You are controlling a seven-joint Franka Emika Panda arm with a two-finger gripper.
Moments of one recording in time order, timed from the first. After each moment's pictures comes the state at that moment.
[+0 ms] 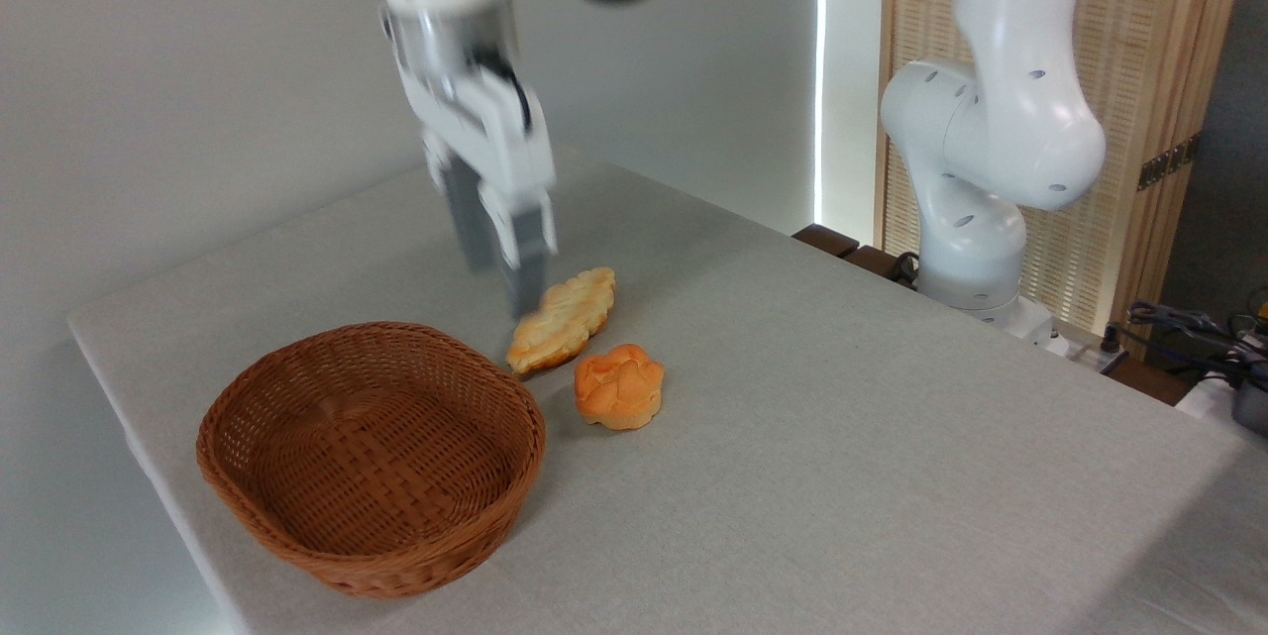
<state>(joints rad) -0.21 -0.13 0.01 -1.90 -0.06 1.84 0.73</state>
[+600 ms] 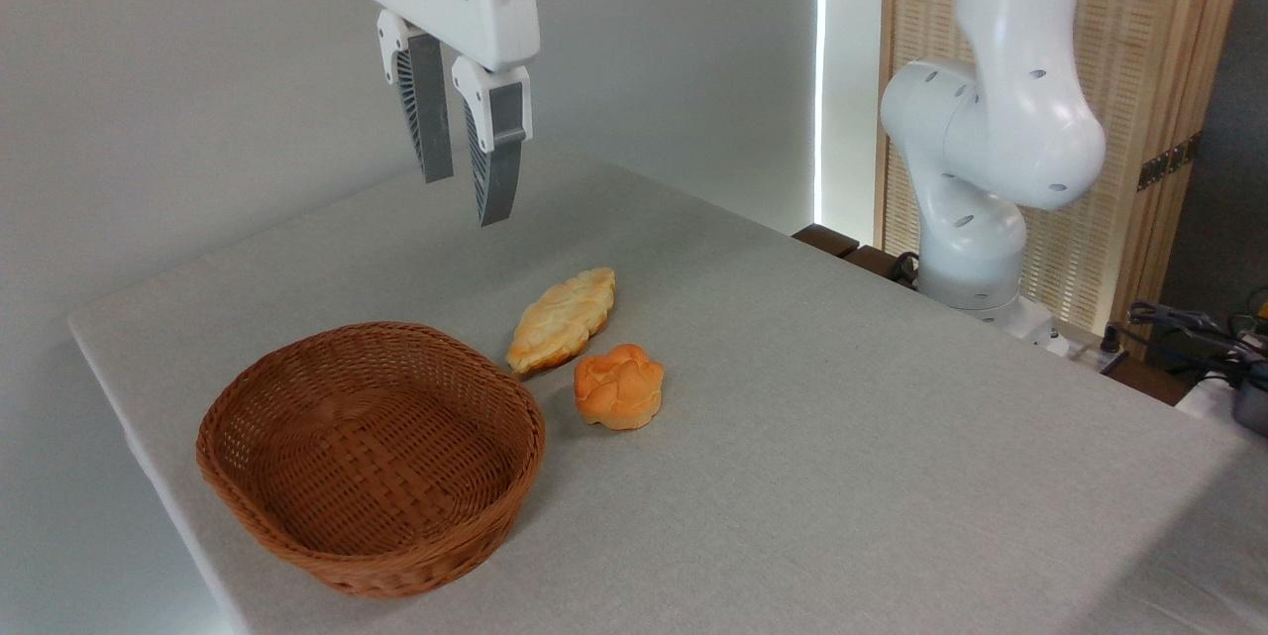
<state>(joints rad) -0.20 -0.13 0.00 -1.73 -0.08 1.71 0.61</state>
